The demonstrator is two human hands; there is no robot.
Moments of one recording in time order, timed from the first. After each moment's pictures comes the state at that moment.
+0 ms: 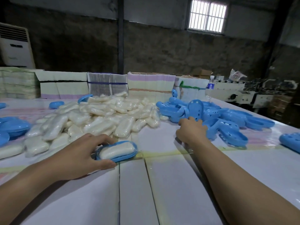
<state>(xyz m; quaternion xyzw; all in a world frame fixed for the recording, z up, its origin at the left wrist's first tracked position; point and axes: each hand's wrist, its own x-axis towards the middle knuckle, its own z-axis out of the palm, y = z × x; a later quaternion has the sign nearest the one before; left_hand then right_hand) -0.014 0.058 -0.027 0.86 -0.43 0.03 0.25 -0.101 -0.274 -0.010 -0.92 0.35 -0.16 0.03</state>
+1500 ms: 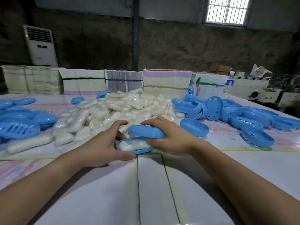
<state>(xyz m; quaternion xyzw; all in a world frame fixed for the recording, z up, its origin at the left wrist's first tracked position) -0.024 0.055 -0.023 0.85 -0.39 -0.05 0.36 -0.100 -0.185 -0.005 -0.96 -0.12 -0.14 0.22</state>
